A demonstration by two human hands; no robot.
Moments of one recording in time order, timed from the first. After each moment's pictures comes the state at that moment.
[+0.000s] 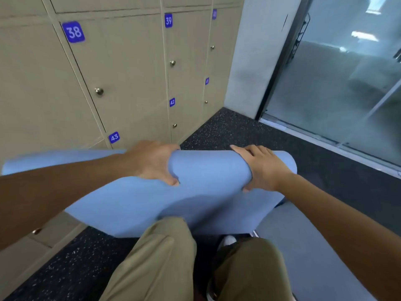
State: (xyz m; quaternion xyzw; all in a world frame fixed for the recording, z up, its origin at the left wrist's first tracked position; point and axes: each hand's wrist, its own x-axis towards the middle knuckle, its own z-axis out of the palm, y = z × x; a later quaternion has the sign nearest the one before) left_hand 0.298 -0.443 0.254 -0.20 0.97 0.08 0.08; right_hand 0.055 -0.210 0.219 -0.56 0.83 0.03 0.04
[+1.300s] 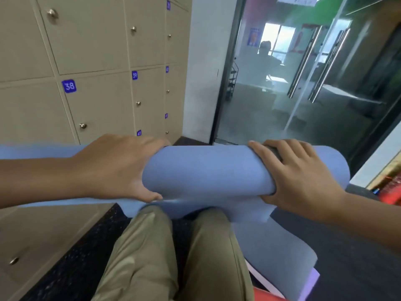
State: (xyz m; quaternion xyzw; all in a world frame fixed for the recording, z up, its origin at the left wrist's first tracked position) left_hand 0.497 -0.274 0.439 -0.04 0.99 -0.05 -0.08; right_hand 0.307 0.032 0.416 -0.49 0.80 0.05 -0.34
